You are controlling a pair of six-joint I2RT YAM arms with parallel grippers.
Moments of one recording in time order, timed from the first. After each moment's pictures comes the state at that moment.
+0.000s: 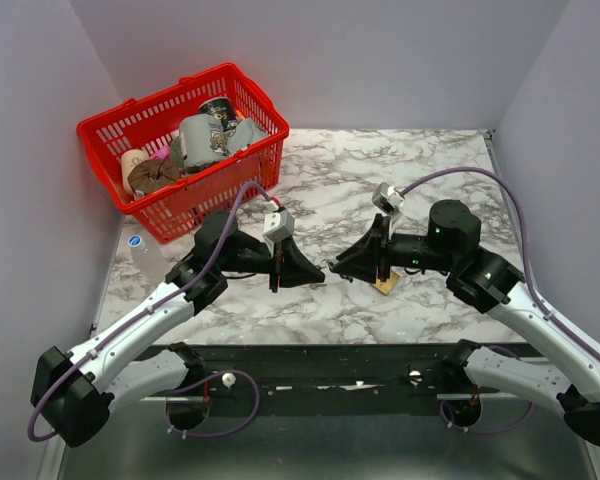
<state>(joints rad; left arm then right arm) -0.68 0.98 0.72 0.23 0.95 -0.30 0.74 0.91 0.98 -0.25 -0.61 0.27</state>
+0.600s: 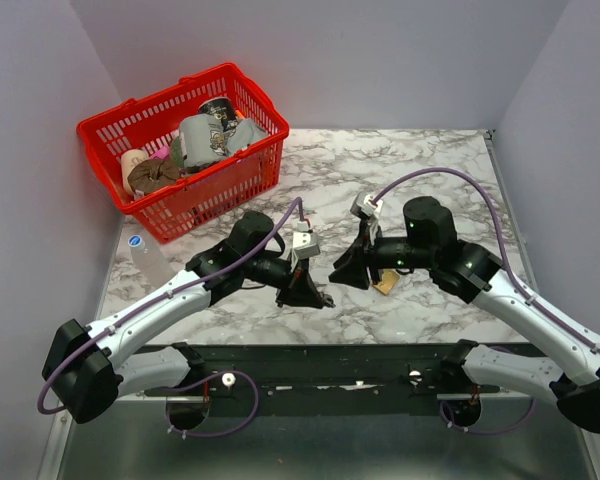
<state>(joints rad) -0.75 1.12 0.79 -0.20 0.95 -0.06 0.76 1.01 1.00 -0.40 -0.56 0.10</state>
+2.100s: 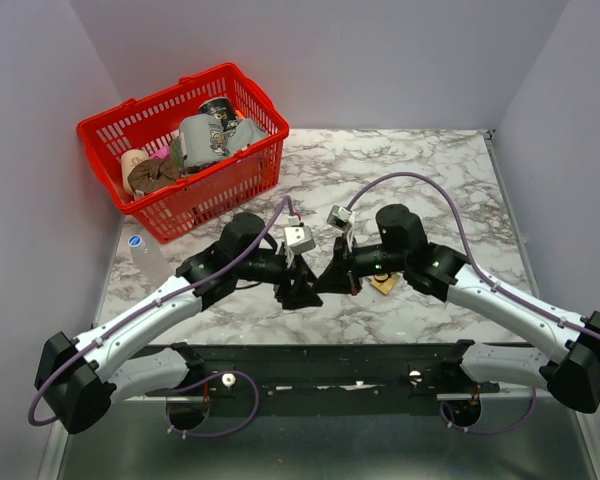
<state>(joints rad) -0.75 1.06 0.79 -0.23 0.80 -0.07 0.81 1.13 0.89 -0.20 -0.72 0.25</state>
